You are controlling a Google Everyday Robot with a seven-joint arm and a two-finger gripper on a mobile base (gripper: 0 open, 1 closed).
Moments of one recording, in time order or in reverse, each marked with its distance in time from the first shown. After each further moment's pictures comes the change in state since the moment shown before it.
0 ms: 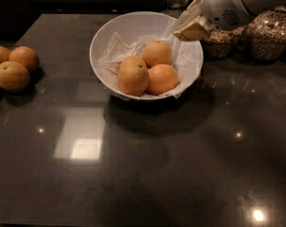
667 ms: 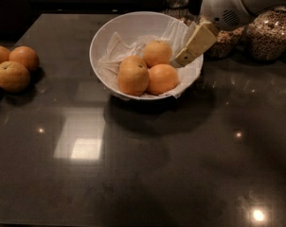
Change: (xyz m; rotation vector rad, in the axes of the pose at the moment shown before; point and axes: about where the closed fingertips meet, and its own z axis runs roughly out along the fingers) arm -0.001 0.001 -0.001 0.002 -0.001 0.002
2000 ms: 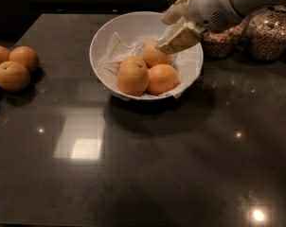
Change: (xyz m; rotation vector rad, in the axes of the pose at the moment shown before) arm -0.023 0.025 0.011 -0.099 -0.052 -0.055
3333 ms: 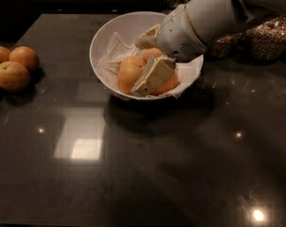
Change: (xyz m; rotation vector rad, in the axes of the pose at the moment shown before) arm -0.013 0.073 0.058 -0.270 -0.059 0.015
